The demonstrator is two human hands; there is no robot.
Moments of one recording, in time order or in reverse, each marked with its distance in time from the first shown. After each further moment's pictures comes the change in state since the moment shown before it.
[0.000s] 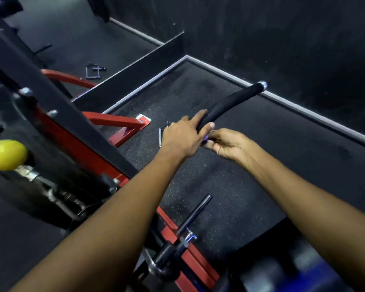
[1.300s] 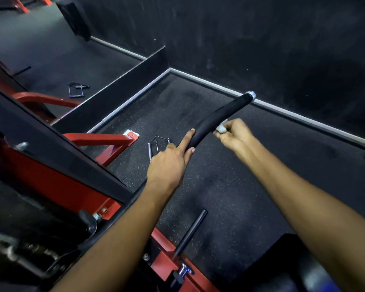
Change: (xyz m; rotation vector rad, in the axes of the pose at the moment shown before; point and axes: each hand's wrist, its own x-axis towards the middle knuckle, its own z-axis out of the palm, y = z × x) left_hand 0.010 0.013 0.011 0.027 0.033 0.051; right_hand 0.054 -0.069 -0.048 0.515 0.245 -0.323
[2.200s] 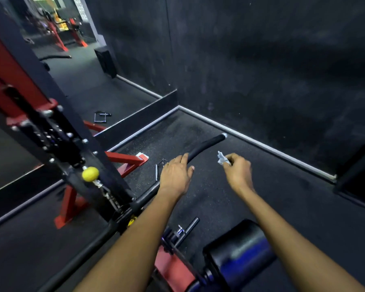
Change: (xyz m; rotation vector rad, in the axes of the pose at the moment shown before) left_hand -0.113 0.052 -0.097 -0.069 0.083 -0.010; right_hand -0.241 -0.045 -0.036 -1.487 0.111 -0.720
